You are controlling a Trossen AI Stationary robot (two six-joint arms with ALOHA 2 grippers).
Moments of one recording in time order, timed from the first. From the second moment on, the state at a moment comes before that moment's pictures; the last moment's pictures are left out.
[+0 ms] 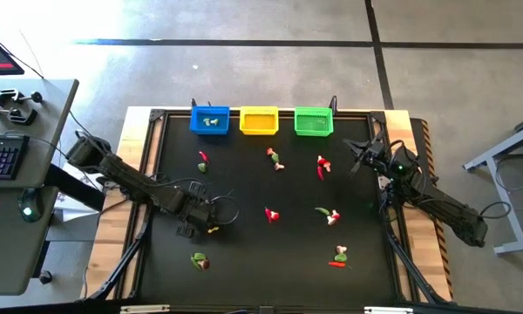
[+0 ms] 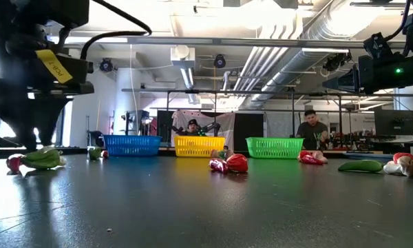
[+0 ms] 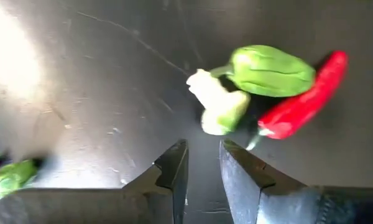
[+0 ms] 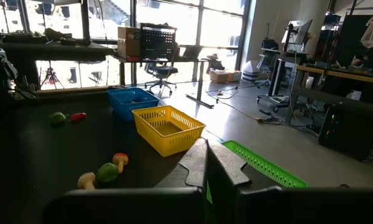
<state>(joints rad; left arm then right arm) -0.42 1.46 0.76 -0.83 -0.25 -0.14 -0.62 0.01 0.02 0.00 0.02 -0.11</state>
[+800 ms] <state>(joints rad) -0.38 1.46 0.76 -0.74 -0.20 0.04 -0.62 0.01 0.02 0.00 0.02 -0.11</state>
